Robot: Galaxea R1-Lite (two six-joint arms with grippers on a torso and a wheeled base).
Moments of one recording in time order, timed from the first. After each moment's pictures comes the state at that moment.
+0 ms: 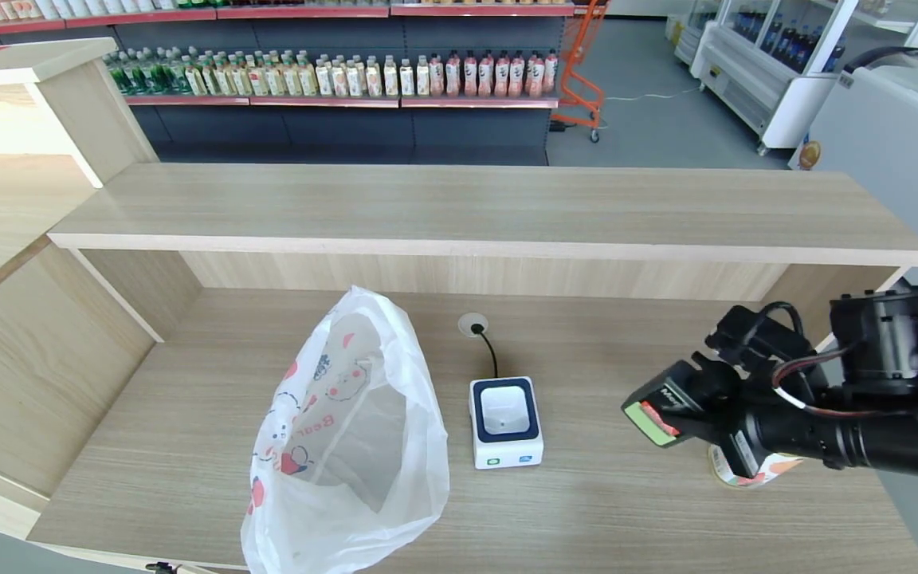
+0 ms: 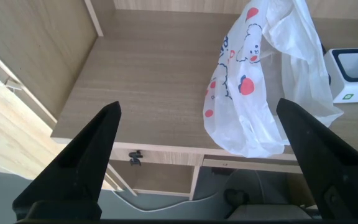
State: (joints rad) left arm 0.00 0.00 0.00 0.00 0.01 0.00; right arm 0.25 1.53 -0.59 -0.38 0.25 -0.48
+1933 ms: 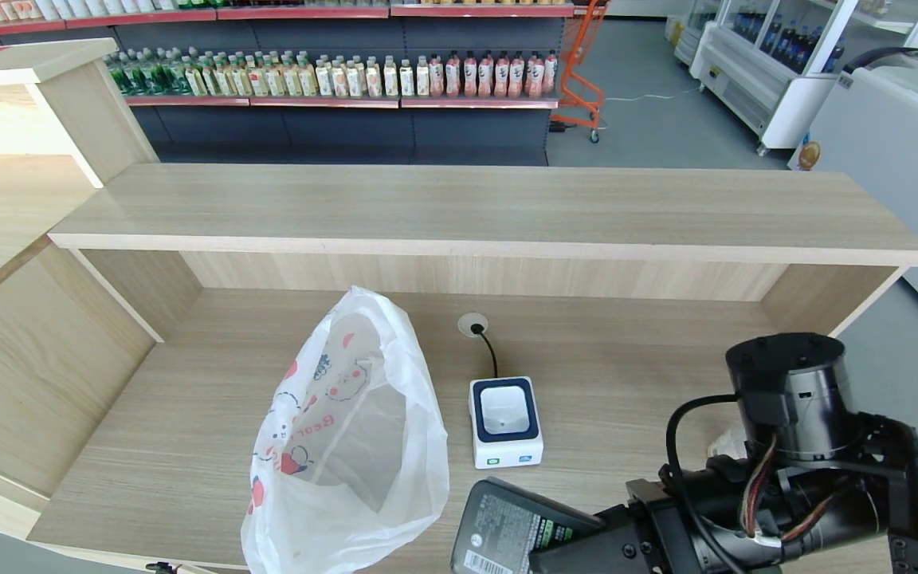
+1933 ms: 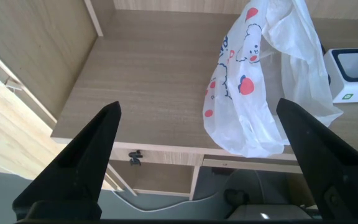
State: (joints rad) left arm 0.00 0.00 0.00 0.00 0.01 0.00; right arm 0.68 1.61 -0.56 -0.57 0.83 -2.67
